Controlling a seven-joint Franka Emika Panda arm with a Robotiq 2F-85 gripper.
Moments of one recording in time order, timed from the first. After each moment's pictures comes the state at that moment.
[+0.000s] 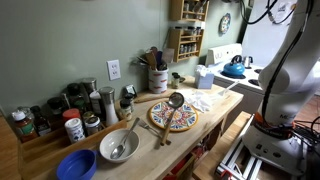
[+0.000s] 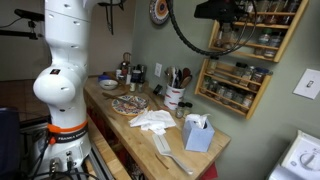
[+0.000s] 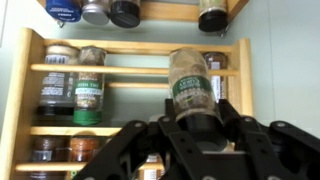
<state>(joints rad) -0.43 0.07 -0.38 -1.32 -2.24 4.22 2.08</state>
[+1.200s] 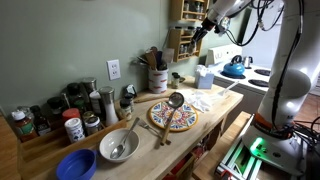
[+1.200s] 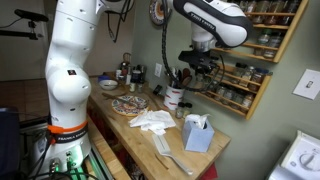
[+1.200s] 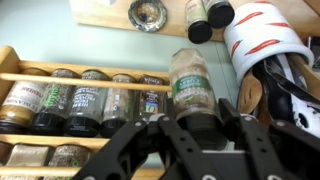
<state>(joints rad) -0.04 0.19 -0.60 -1.63 -2.52 4.12 2.11</state>
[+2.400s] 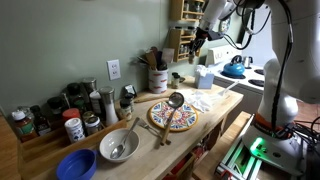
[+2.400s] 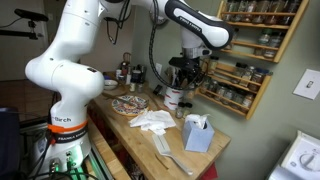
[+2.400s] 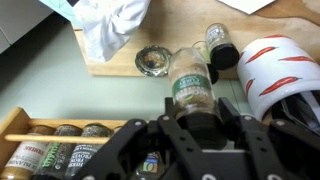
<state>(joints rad) 0.60 0.36 -1.24 -1.73 -2.51 4.09 2.30</state>
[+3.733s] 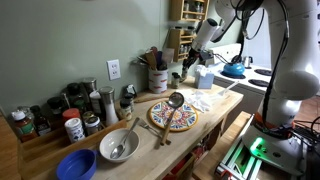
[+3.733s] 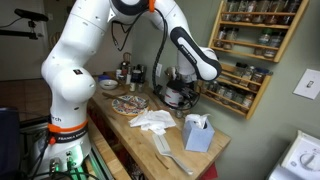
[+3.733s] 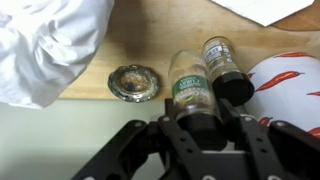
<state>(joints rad) 0.11 0.36 -0.61 -1.84 -2.50 3.80 2.24</state>
